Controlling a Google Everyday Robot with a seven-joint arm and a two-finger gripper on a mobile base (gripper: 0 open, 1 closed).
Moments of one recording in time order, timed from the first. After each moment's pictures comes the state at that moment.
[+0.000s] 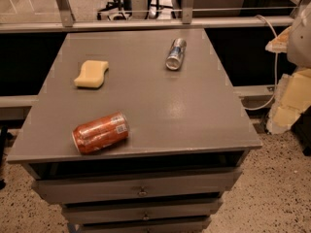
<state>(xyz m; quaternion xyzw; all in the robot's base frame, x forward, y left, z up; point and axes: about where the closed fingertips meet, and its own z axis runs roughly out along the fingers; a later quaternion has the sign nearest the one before) 0.438 -0.216 0.977 -0.60 0.78 -0.04 0.16</state>
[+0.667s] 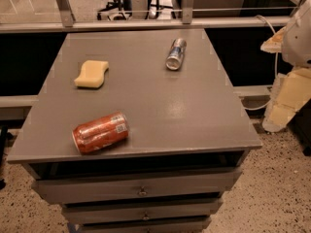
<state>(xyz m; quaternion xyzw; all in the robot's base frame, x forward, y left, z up) 0.444 -0.212 0.973 -0.61 0.78 -0.03 0.16</state>
